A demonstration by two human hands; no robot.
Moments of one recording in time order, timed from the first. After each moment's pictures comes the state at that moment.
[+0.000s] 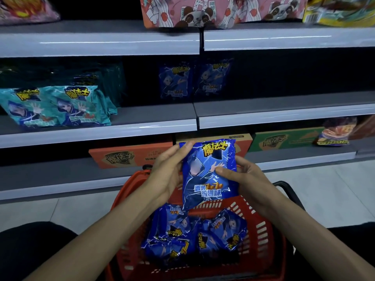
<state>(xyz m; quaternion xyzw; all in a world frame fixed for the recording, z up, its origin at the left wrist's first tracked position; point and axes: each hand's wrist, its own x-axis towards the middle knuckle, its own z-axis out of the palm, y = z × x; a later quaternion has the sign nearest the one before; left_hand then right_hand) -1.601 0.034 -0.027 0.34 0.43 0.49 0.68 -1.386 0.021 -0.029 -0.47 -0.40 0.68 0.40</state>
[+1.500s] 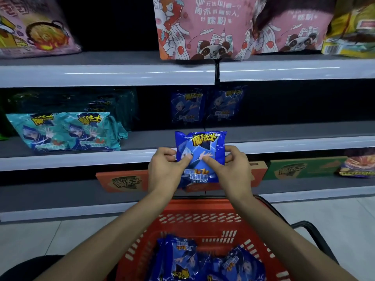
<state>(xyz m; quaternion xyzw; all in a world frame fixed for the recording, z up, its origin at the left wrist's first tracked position) -1.624 0.111 -0.018 0.43 0.69 0.49 0.30 -1.460 0.127 -0.035 -0.62 -0.55 0.30 0.47</state>
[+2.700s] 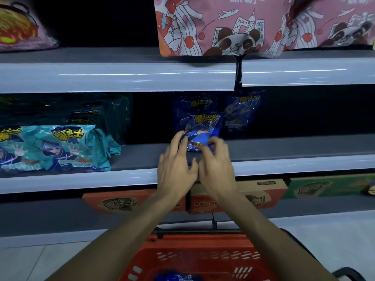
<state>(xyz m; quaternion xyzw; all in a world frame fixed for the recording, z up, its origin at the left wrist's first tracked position) -1.639 0.232 -0.074 0.68 0.66 0.32 0.04 -1.510 0.254 -0.096 -0.54 -0.76 -0.01 0.36</state>
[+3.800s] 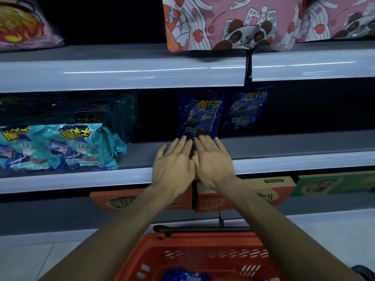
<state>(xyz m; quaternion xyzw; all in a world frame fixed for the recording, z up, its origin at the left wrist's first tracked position) -1.666 0.229 -0.062 0.74 0.66 0.12 0.00 -1.531 0.277 -0.093 -0.55 -0.82 -0.04 0.15</state>
